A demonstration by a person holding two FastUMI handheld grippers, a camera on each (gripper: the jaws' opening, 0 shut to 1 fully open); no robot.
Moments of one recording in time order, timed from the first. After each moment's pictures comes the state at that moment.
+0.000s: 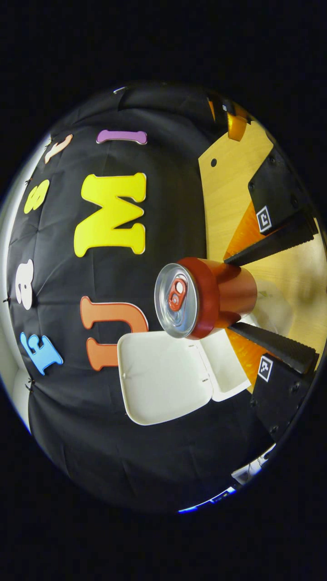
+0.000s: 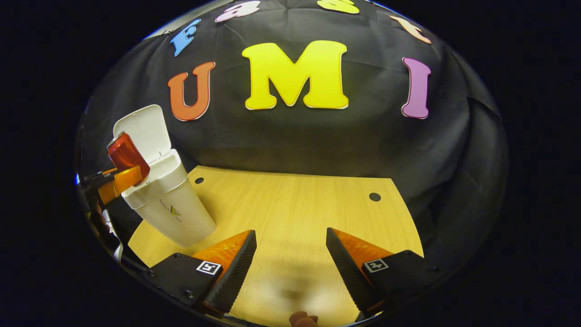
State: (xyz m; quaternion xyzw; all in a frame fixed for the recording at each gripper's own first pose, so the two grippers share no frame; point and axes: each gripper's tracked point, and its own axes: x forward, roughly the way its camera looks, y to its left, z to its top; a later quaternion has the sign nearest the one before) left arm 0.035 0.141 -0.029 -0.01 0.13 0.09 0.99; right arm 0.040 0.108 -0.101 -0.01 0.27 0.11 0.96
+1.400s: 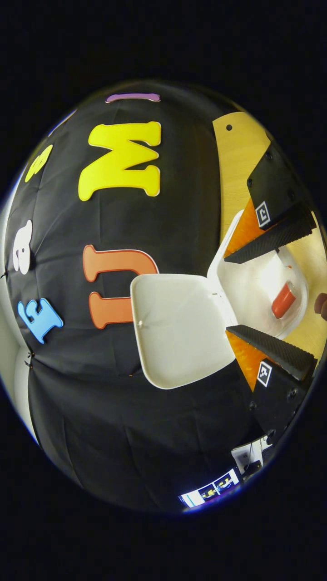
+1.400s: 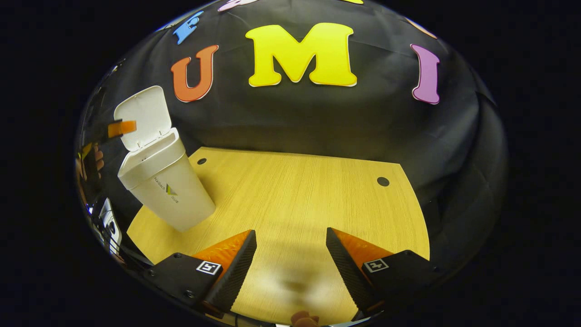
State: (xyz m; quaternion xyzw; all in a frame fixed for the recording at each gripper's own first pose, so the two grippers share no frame) left arm 0.067 0.215 0.022 -0.02 0.11 0.22 0.97; right arm 0.036 0.099 -0.145 -0.02 0.32 0.13 0.94
